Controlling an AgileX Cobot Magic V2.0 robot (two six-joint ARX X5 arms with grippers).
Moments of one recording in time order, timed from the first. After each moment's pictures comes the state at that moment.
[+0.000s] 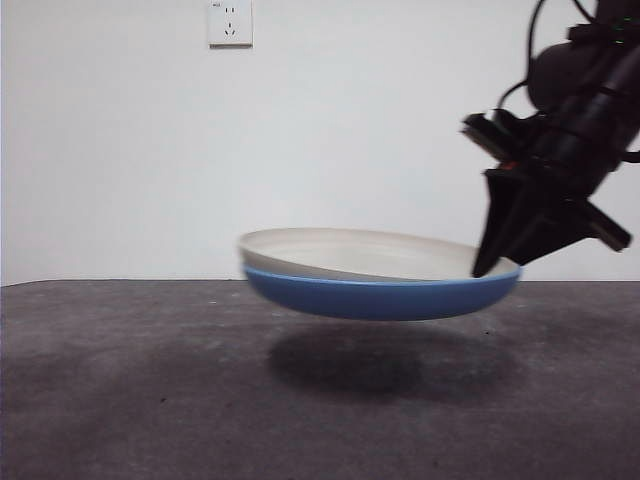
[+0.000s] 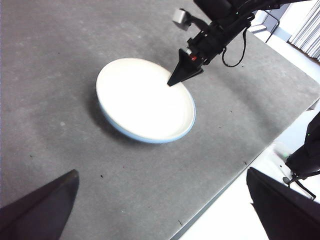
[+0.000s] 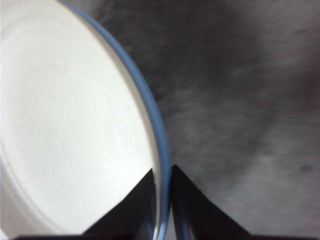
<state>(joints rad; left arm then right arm) -0.56 0.46 1.01 -1.01 0.29 -0.15 0.23 1.66 1.14 -0.70 -0.58 0.16</state>
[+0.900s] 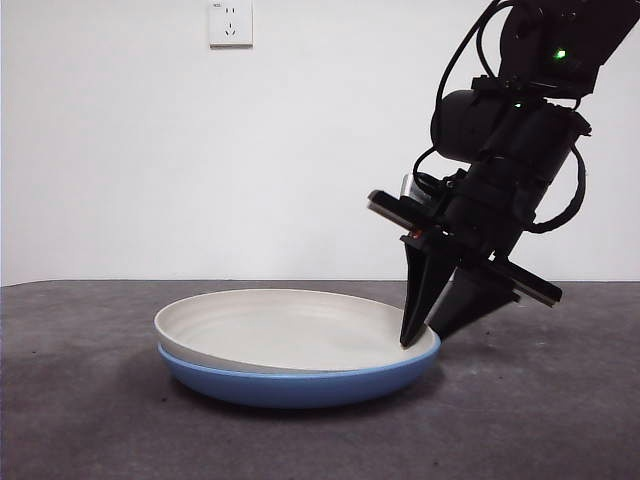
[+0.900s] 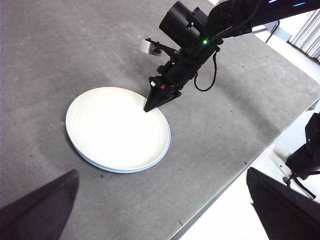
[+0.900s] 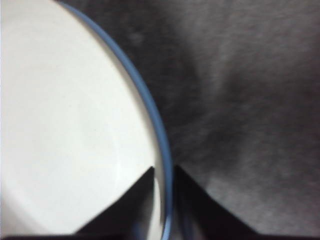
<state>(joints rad) -0.56 0.46 1.01 -1.01 0.29 -0.15 0.41 1.82 1.14 -0.53 -0.43 0.38</state>
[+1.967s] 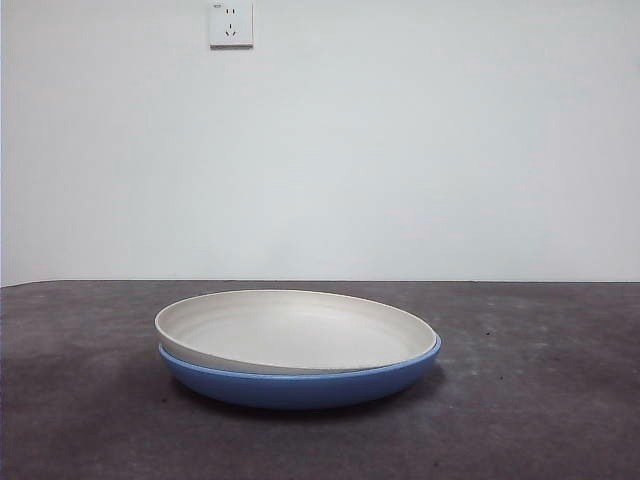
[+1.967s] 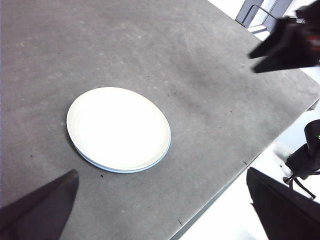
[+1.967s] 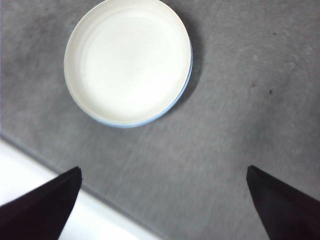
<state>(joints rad) -0.56 0.46 1.01 -1.01 0.29 -0.15 0.52 0.93 1.14 -1.13 -0.20 0.24</state>
